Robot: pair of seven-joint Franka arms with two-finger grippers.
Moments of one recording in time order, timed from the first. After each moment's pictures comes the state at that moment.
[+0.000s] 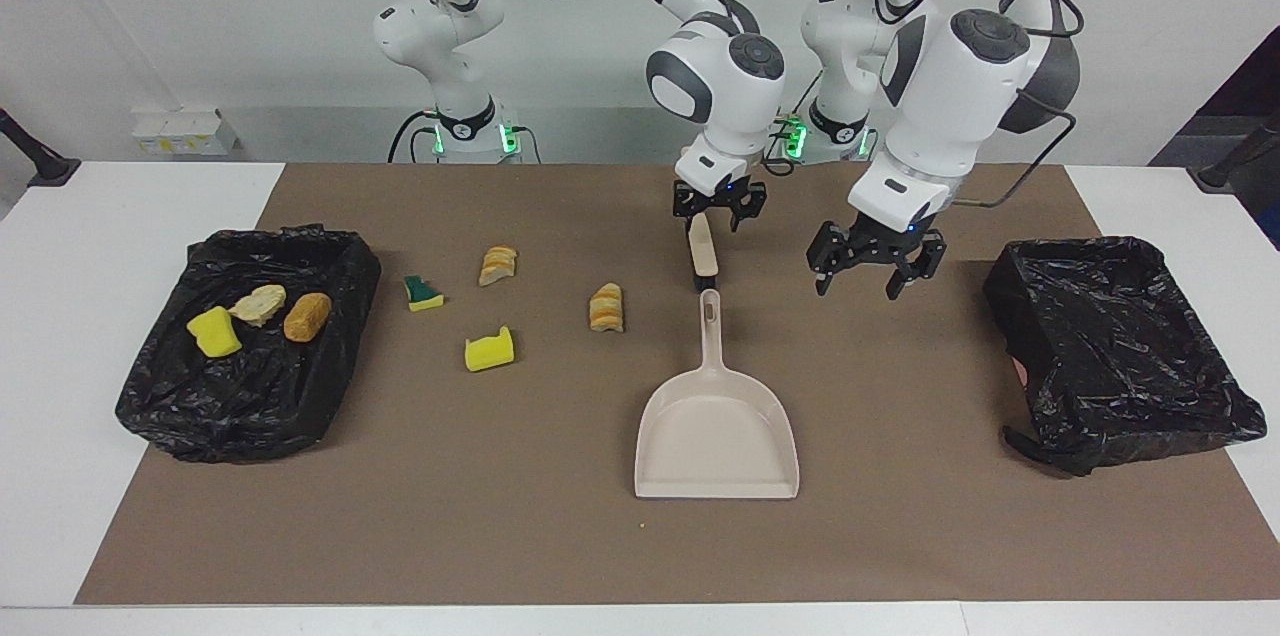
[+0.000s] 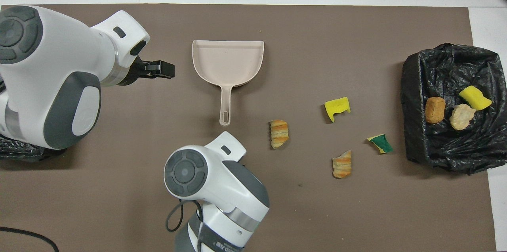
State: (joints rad) left arm -0.14 0.17 -0.20 -1.69 -0.03 2.03 -0.24; right arm 0.71 0.32 0.19 -1.77 -0.05 1.98 0.89
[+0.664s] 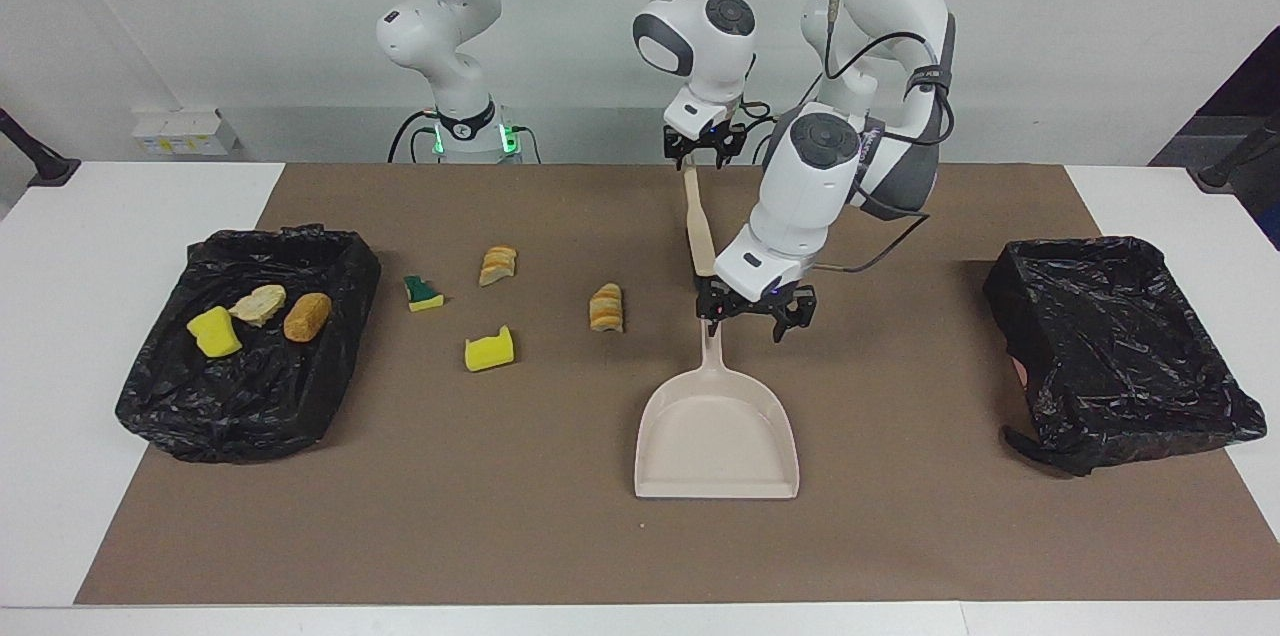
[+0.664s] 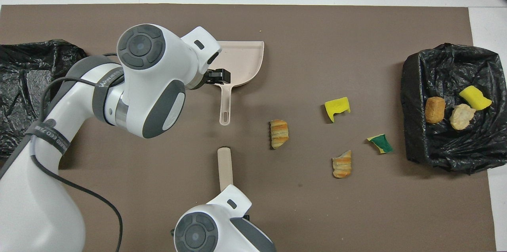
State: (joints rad) left arm -0.34 0.37 -0.20 -1.65 0.01 2.13 -0.40; right arm 0.86 0.11 0.19 -2.11 0.12 2.12 0.93
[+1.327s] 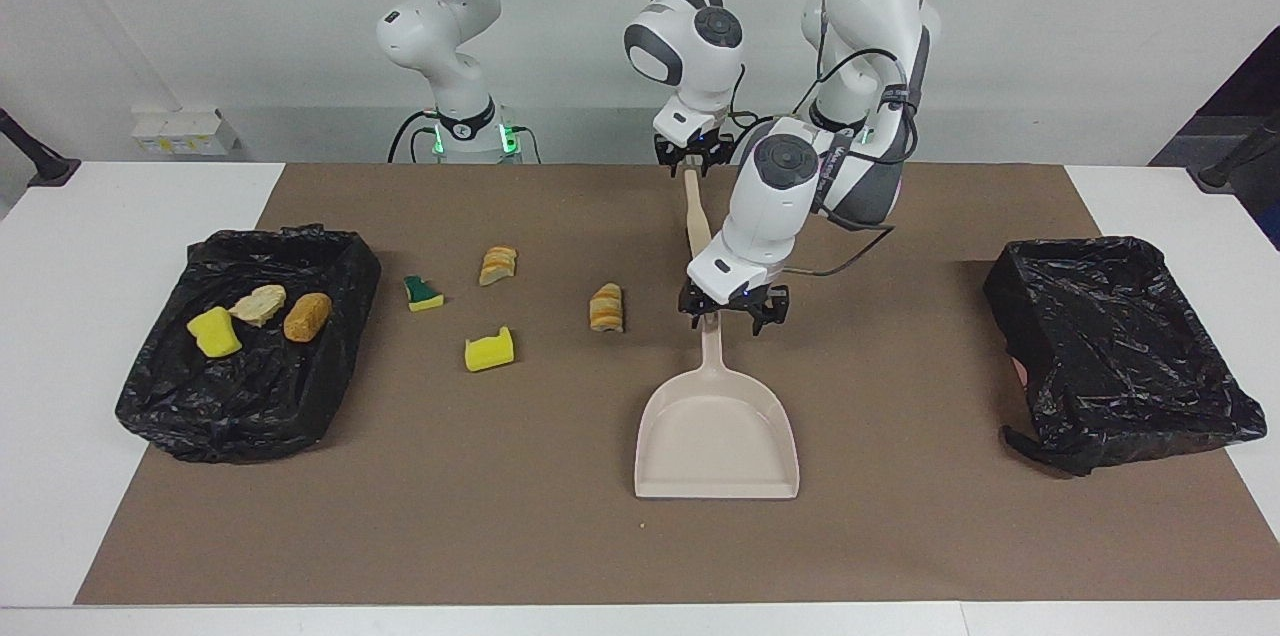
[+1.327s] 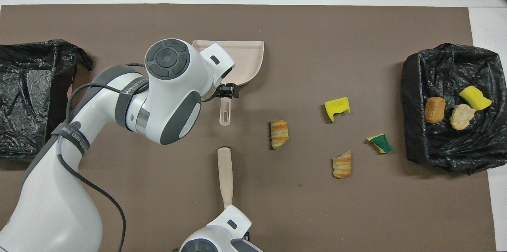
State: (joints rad) left arm -0.38 0.38 -0.20 -1.75 0.01 2.18 -0.40; right arm 0.85 0.11 0.17 -2.15 0.12 2.14 0.93
